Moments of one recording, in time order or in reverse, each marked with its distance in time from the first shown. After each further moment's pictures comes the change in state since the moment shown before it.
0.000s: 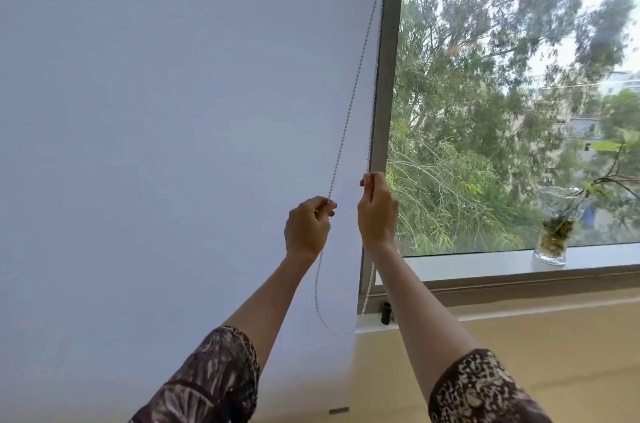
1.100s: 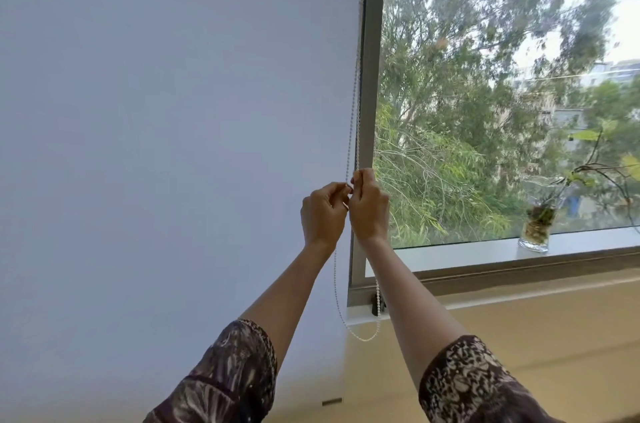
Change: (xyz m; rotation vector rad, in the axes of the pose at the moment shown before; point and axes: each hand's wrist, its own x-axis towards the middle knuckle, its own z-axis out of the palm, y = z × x) left_hand -0.006 0.045 0.029 -0.144 0.031 0.051; right_hand -0.001 0.001 -0.014 -0.077 -0.063 0.033
